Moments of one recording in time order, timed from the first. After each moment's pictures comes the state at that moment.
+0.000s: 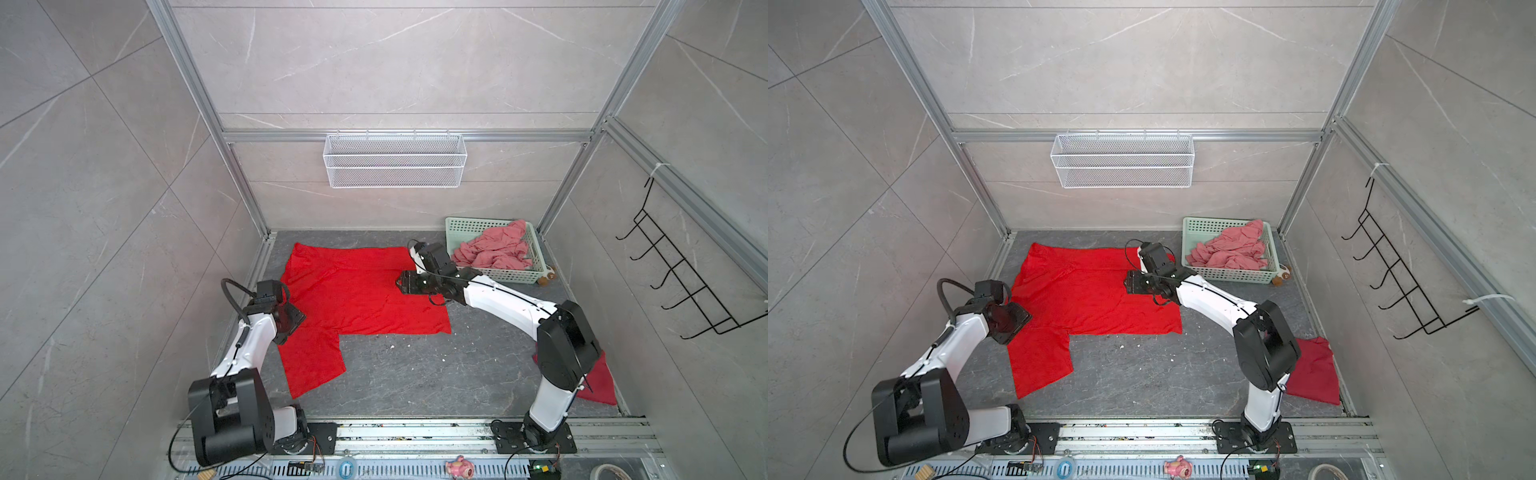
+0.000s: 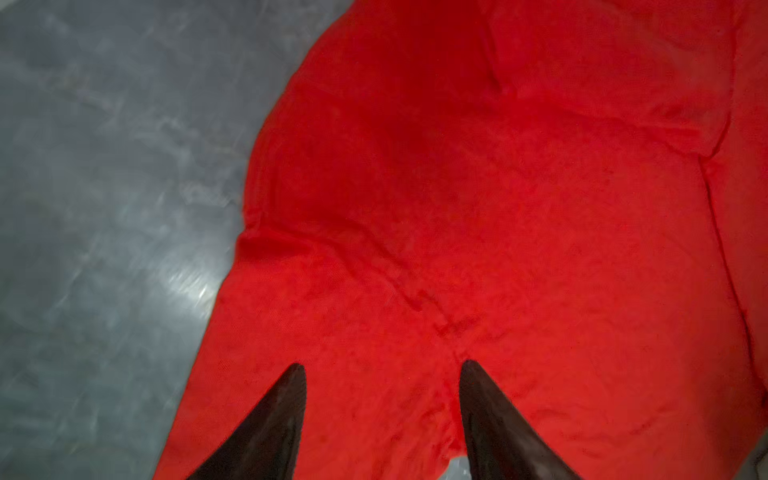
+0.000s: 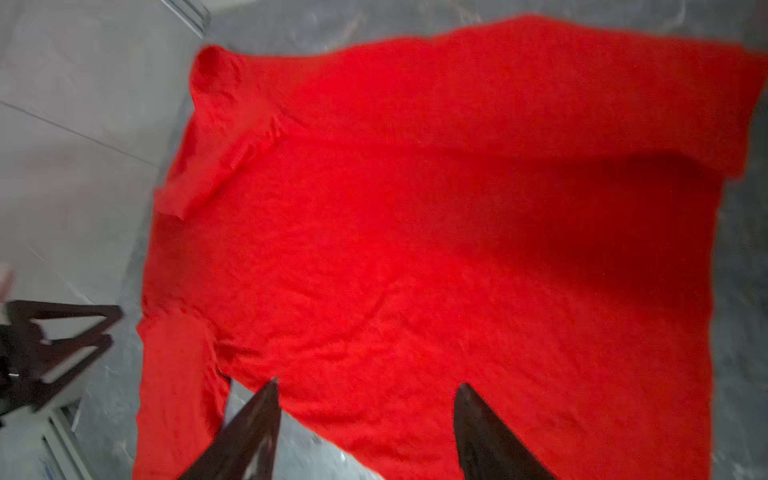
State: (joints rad) left arm 0.18 1.24 0.79 -0.70 0.02 -0.74; right arm 0.64 1.77 1.30 -0.32 -0.11 0.53
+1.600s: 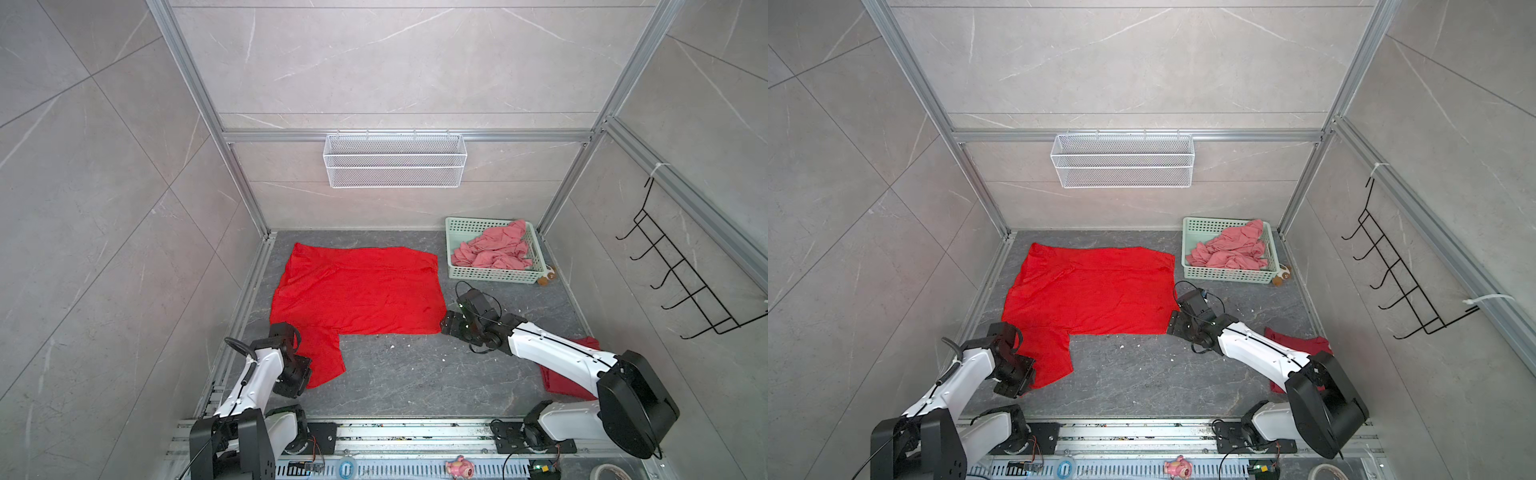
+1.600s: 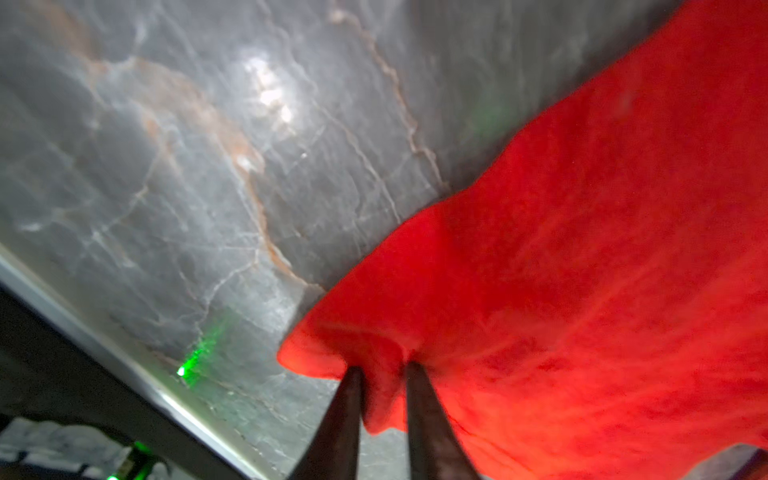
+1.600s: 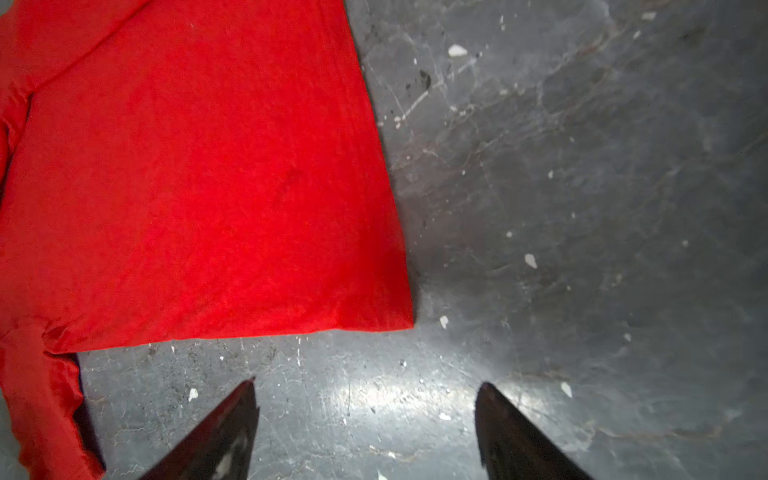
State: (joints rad) left arm 0.14 1.08 0.48 -0.97 0.08 -1.13; right arm 0.59 1.36 0.73 -0.37 0.03 0.82
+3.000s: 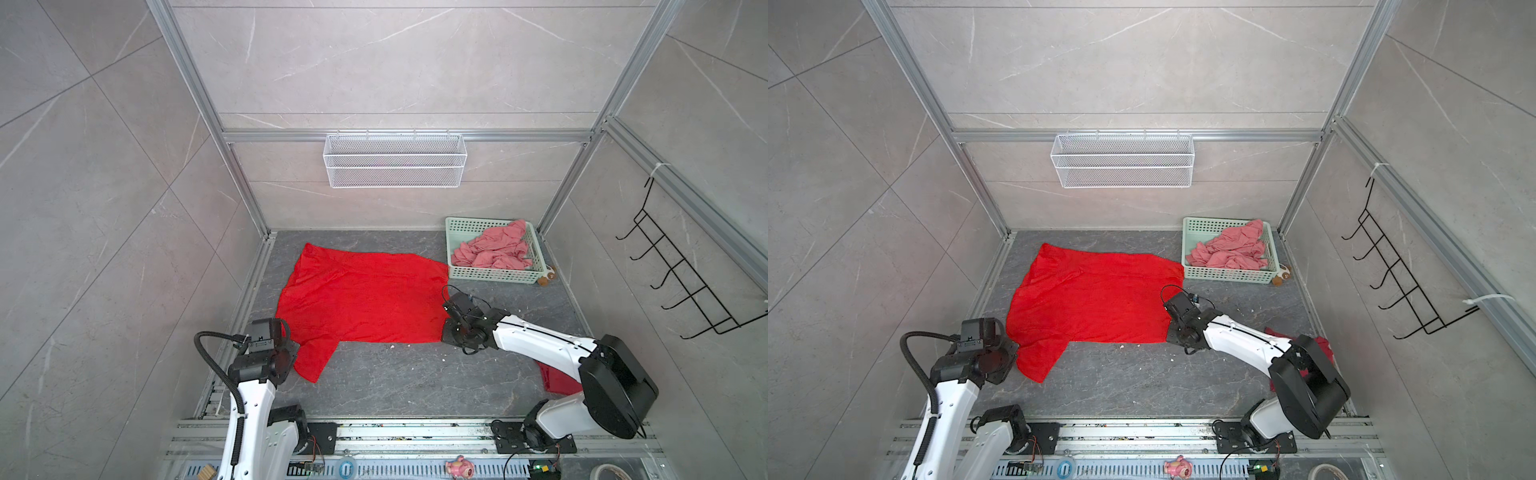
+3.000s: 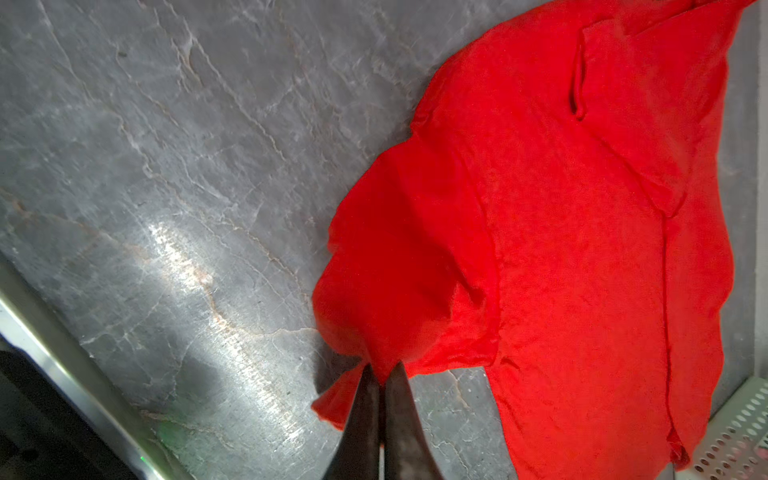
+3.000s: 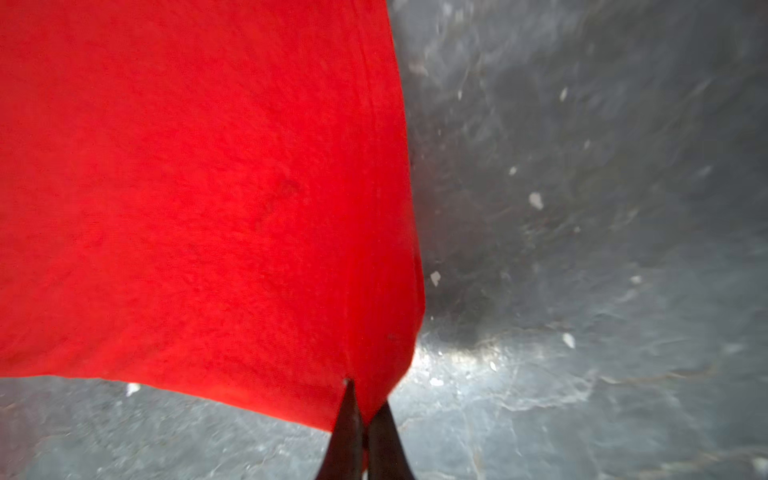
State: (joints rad) left arm 0.13 0.73 0.64 -0.98 -0.06 -1.00; right arm 0.66 1.47 0.87 -0.55 0.11 0.85
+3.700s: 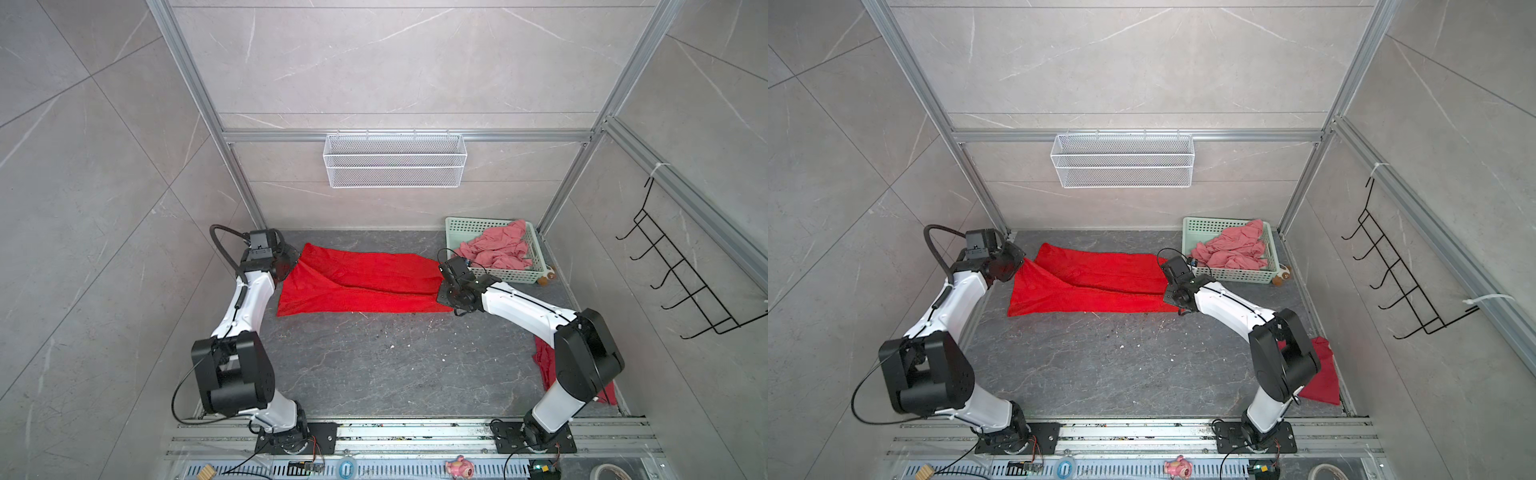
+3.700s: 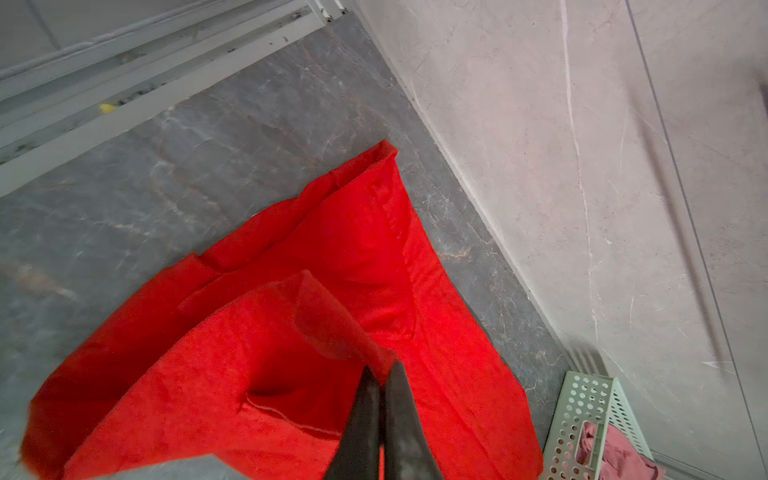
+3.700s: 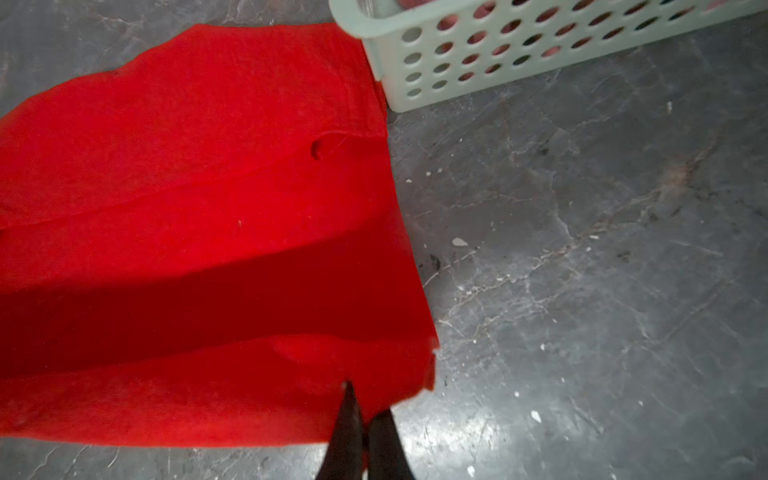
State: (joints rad) left arm 0.13 1.61 1.32 -0.41 0.13 -0.79; right arm 0.54 1.73 1.23 -0.55 0.22 0.76
